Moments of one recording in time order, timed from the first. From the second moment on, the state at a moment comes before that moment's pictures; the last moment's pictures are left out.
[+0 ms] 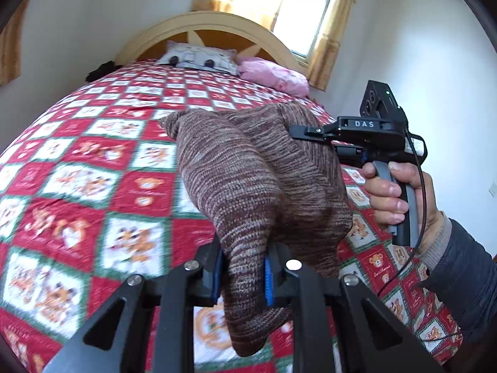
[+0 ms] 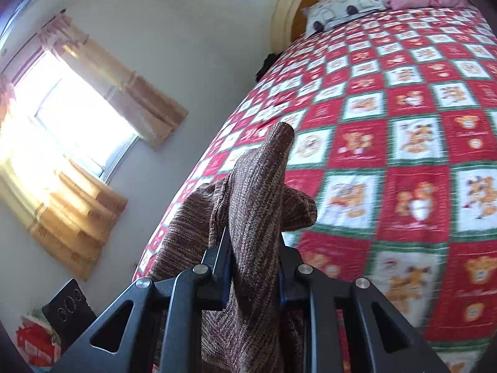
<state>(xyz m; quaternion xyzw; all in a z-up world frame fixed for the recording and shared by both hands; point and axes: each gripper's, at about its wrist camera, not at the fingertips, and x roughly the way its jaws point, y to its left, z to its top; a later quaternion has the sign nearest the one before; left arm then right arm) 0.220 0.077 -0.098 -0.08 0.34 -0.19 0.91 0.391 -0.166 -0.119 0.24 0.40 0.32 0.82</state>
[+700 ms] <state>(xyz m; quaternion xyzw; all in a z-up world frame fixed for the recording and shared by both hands) 0.186 0.170 -0.109 -0.13 0.36 -0.13 0.92 0.398 -0.045 -0.136 0.21 0.44 0.36 0.80</state>
